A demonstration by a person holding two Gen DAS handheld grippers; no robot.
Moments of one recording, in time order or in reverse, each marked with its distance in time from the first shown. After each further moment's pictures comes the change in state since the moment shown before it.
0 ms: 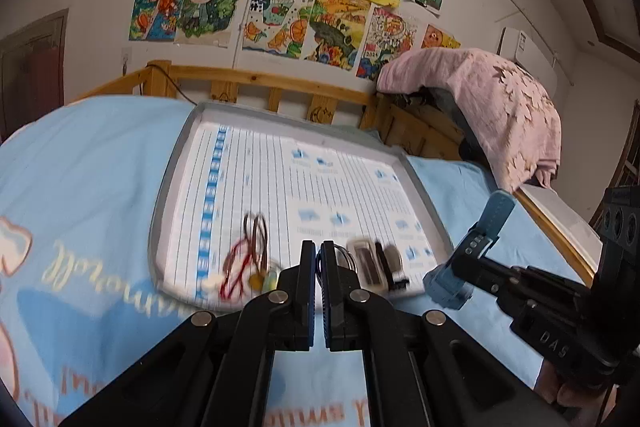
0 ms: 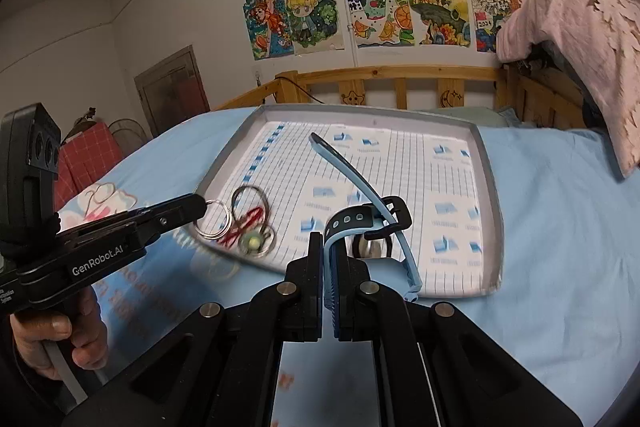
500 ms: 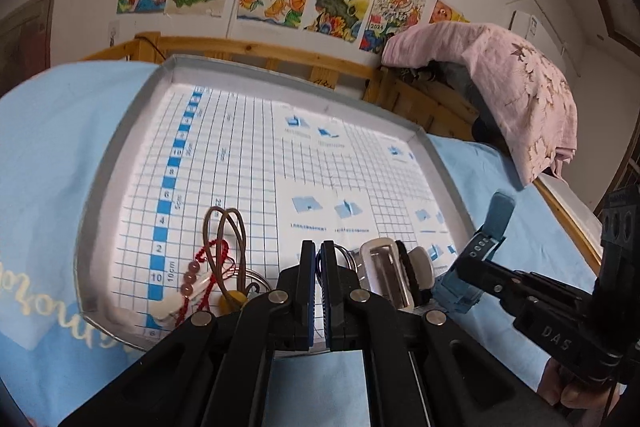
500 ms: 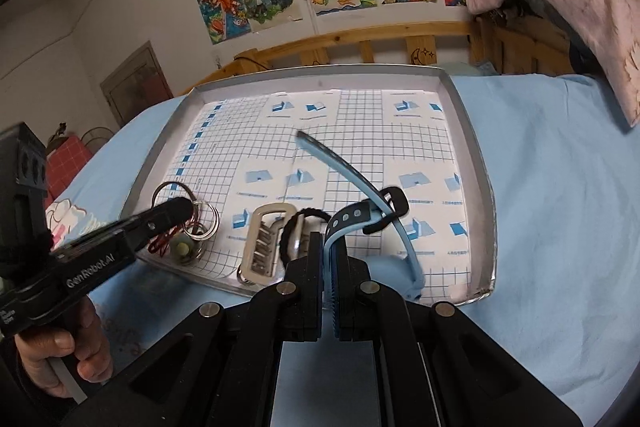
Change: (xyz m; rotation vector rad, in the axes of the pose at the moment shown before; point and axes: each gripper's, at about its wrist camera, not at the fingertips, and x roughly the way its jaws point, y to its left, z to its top) left arm 0.075 0.002 -0.008 -0.020 0.096 -0.010; right arm 0.054 -0.046 -0.010 0.132 0.101 -0.057
